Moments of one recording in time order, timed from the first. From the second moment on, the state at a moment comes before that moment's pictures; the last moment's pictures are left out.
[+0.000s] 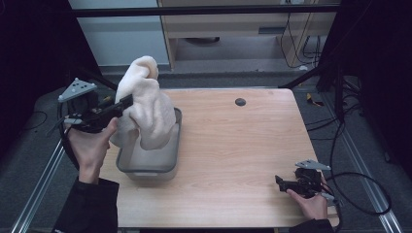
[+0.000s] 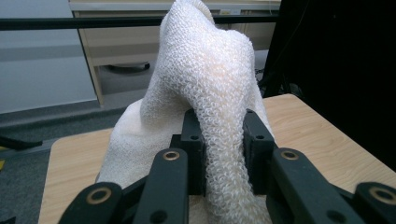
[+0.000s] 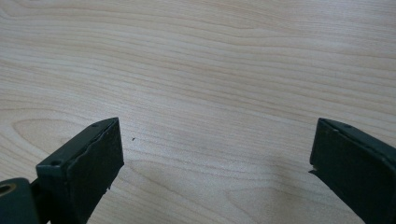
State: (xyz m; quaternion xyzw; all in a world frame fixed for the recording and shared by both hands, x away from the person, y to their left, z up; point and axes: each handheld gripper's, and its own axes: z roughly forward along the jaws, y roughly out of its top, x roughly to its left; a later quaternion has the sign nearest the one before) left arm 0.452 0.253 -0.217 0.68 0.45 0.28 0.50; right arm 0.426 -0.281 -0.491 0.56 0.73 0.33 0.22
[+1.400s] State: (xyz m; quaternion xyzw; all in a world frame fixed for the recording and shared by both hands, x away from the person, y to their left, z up) left arm 0.454 0.156 -0.195 0.72 0.37 0.25 0.53; right arm 0.425 -0.283 -0.490 0.56 0.73 0.33 0.22
